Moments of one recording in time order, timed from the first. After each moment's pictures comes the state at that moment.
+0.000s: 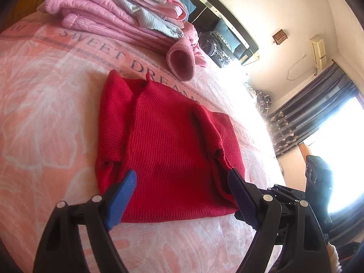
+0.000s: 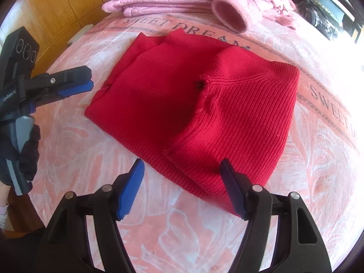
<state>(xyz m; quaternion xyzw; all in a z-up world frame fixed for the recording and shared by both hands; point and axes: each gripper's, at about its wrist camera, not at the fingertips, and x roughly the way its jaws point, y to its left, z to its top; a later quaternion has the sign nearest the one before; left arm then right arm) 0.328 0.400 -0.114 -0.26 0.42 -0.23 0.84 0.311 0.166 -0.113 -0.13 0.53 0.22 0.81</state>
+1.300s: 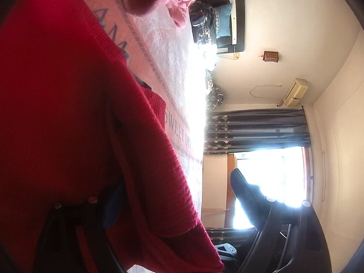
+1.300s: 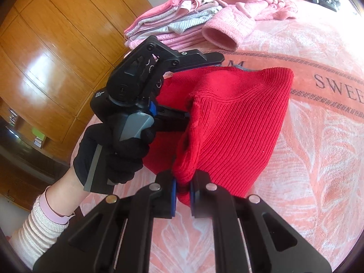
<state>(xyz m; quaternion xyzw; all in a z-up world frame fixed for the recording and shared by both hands) 0.471 0.228 -0.176 -0.48 0.49 -0.37 0.63 0.340 0.052 -0.082 0.08 0.49 0.35 0.80</state>
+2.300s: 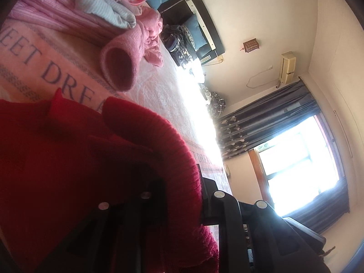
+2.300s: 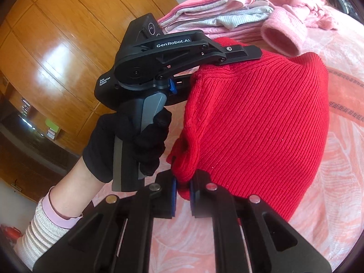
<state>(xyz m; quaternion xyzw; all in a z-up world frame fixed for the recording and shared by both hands) 0.449 0.344 -0.101 -0.36 0.40 -0.36 0.76 0.338 0.179 -0.072 0.07 0.48 0.41 0.77</state>
